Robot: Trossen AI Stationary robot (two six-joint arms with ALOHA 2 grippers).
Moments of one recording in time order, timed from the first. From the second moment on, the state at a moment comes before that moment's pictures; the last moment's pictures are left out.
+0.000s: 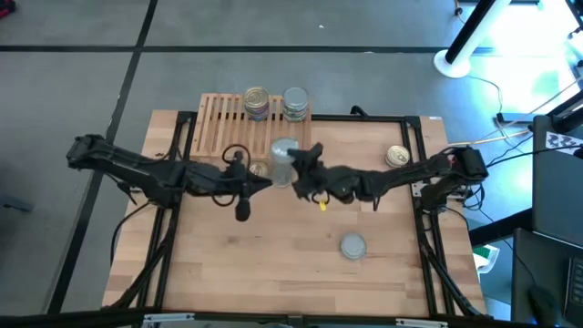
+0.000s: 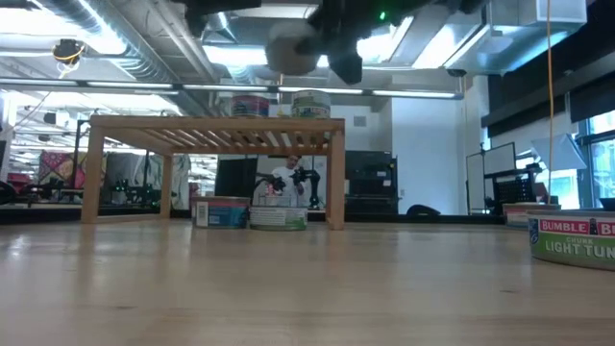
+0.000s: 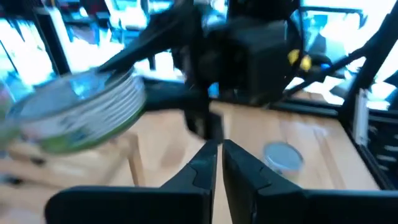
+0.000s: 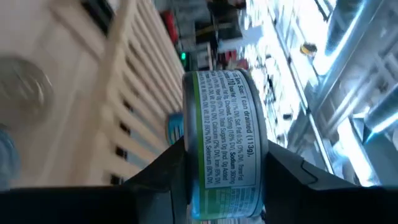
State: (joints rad) left arm -0.20 1.10 0.79 0.05 -0.41 -0.15; right arm 0.11 1.65 1.09 0.49 0.75 -1.26
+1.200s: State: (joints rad) left arm 0.10 1.42 0.79 0.46 -0.41 0.01; right arm -0.07 1.65 1.09 0.24 0.61 -1.13
